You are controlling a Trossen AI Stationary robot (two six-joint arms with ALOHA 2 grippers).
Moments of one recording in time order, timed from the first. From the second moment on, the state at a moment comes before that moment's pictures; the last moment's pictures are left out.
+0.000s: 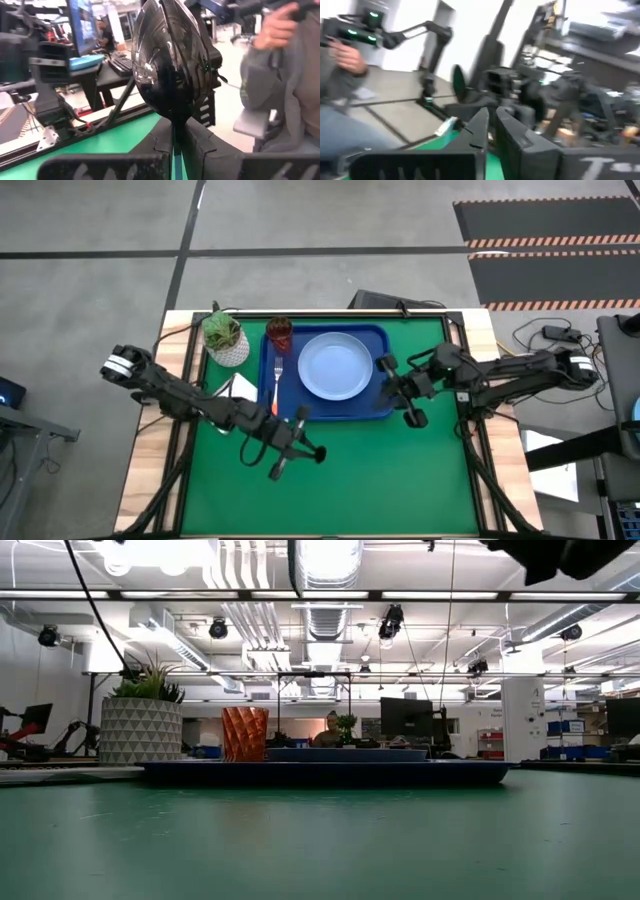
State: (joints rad) left arm -0.35 1.46 0.82 0.66 0.08 0.16; right arm -0.08 1.11 0.59 0.72 -0.68 -0.28
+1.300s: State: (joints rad) left arm -0.31 1.46 0.59 0.97 0.02 0.11; right arm 0.01 1.96 1.29 0.93 -1.05 -0.09
